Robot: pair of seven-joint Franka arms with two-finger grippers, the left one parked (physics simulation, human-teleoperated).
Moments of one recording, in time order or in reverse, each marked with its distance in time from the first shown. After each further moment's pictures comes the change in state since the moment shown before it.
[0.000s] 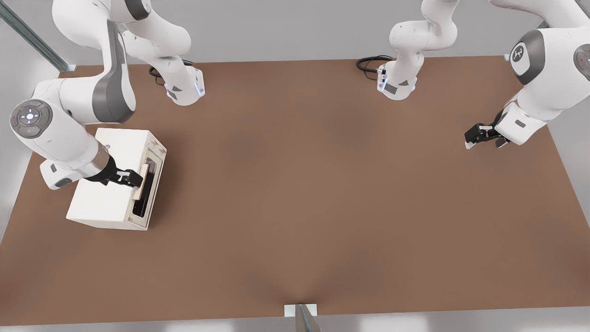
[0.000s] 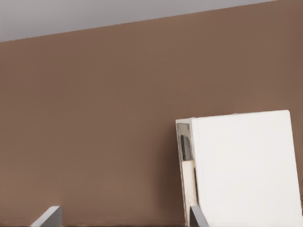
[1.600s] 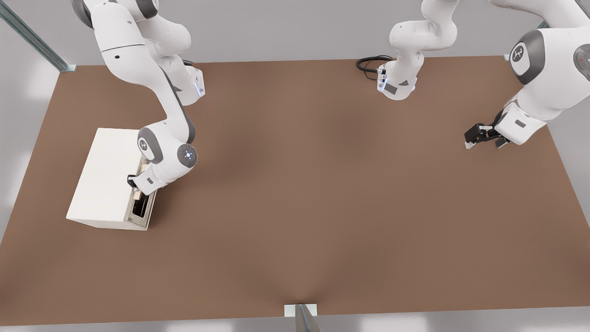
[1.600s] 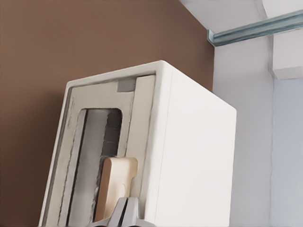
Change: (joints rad) arm 0.149 0.015 -0.018 -0.706 -0.880 0.330 0.403
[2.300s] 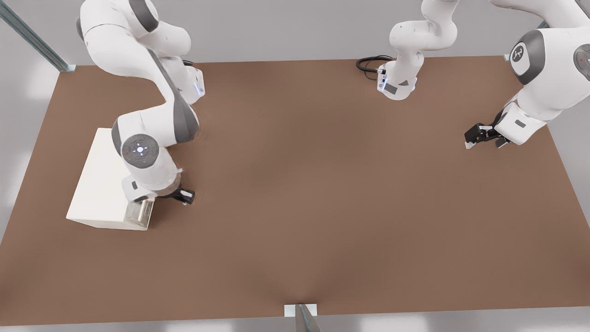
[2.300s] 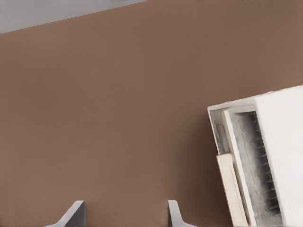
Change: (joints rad) arm -0.188 0.129 0.278 0.747 0.693 -0.287 0.018
